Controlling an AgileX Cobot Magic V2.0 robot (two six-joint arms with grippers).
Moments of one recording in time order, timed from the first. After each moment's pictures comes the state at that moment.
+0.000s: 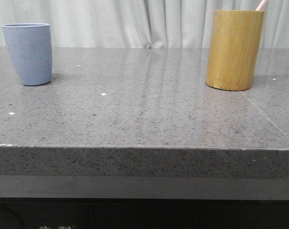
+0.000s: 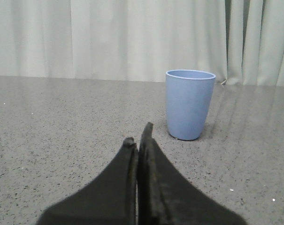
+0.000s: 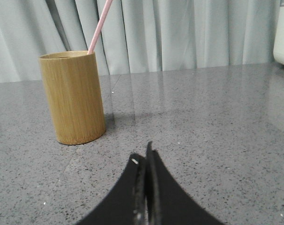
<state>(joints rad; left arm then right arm) -0.07 0.00 0.00 -0.14 0.00 0.10 -0.01 -0.01 0.02 0.05 0.02 0.10</state>
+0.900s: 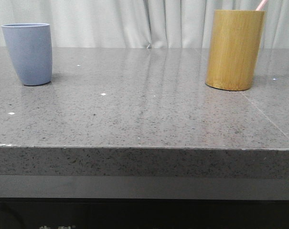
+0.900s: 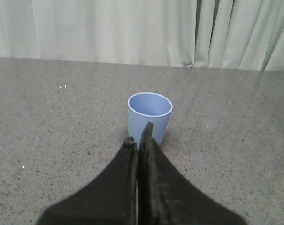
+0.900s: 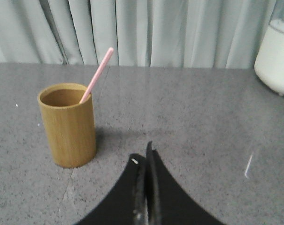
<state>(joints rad) -0.07 0.44 -0.72 -0.20 0.57 0.10 -0.01 0.40 -0.68 -0.05 0.56 0.09</state>
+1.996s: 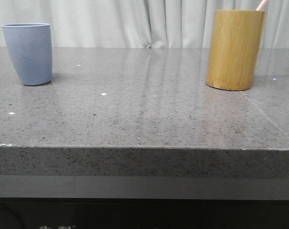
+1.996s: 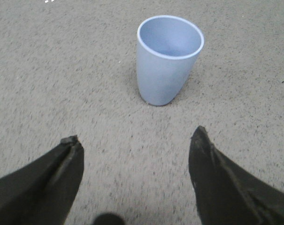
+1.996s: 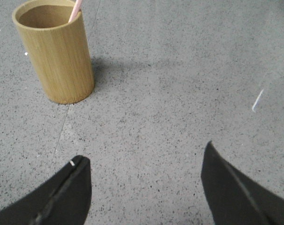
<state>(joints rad) -0.09 0.87 -0.82 -0.20 0.57 0.13 -0.01 0.54 -0.68 -0.02 0.68 0.07</state>
